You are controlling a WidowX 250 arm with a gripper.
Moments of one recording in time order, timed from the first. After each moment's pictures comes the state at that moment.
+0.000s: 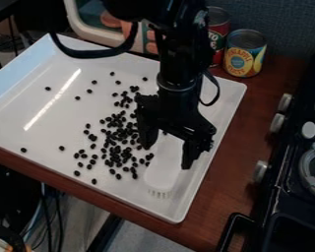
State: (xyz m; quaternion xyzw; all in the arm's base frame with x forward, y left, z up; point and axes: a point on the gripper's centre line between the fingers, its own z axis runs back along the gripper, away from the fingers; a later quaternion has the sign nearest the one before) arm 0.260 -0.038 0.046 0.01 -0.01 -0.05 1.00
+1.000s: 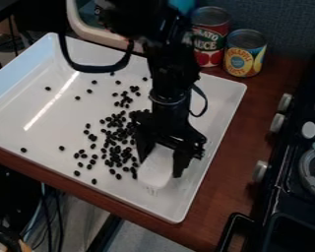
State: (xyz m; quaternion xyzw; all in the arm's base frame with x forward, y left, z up) arm 0.264 -0.024 0.016 -0.01 0.02 -0.01 1.00
